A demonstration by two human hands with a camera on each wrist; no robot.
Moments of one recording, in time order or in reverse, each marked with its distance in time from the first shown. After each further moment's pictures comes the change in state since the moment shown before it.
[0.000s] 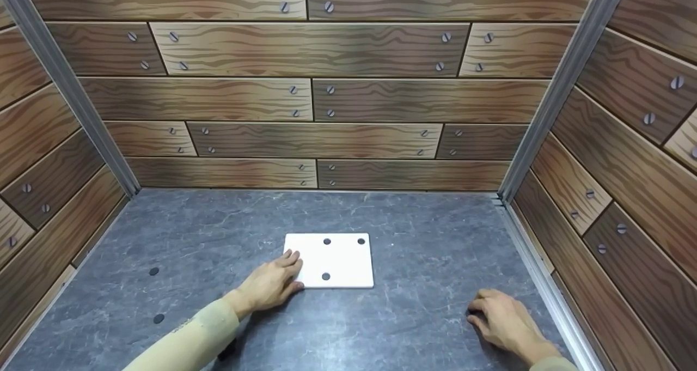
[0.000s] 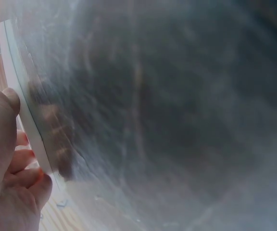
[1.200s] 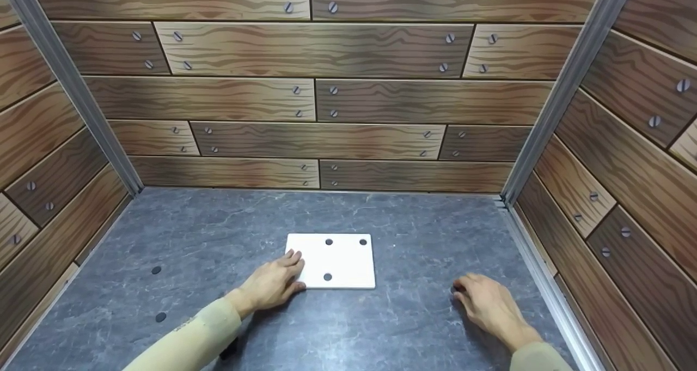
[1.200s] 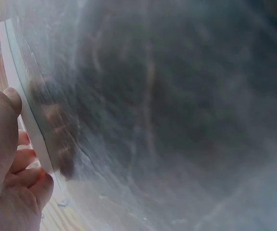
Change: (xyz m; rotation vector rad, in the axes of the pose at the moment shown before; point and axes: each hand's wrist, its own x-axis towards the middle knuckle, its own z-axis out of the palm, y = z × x) left_hand 0.002 0.001 -0.001 0.011 -0.013 -0.005; right_hand 0.043 -0.019 -0.005 0.014 0.095 0.117
